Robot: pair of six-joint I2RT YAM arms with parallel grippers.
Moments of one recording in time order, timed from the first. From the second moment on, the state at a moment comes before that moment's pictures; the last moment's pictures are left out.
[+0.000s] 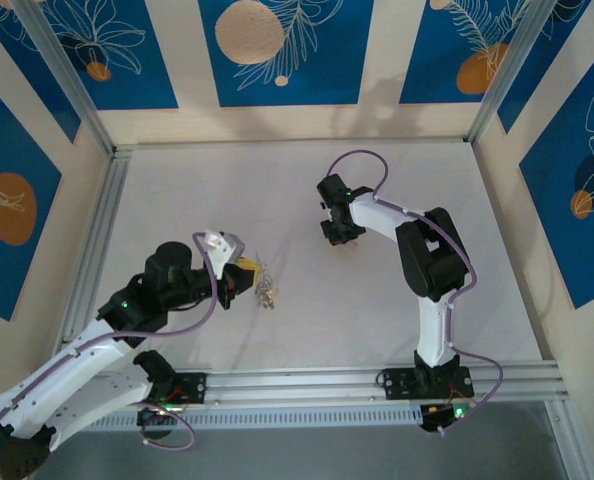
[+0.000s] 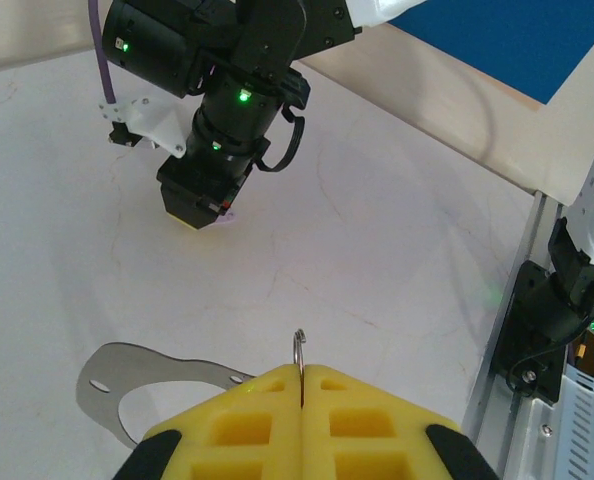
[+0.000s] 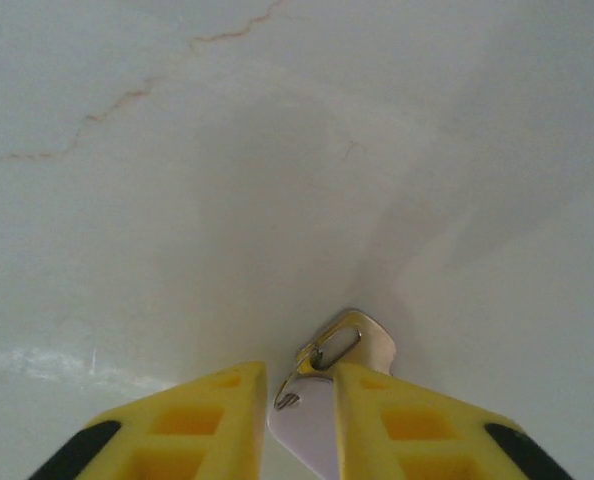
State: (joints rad) left arm -0.73 0.72 0.71 -0.35 0.31 -0.16; right arm 0.48 2.00 1.40 -0.71 0.14 0.13
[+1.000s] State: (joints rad) left arm -0.73 0.68 0.71 -0.34 0.38 -0.10; right arm 0.64 1.35 1.06 -0.53 -0.02 -0.06
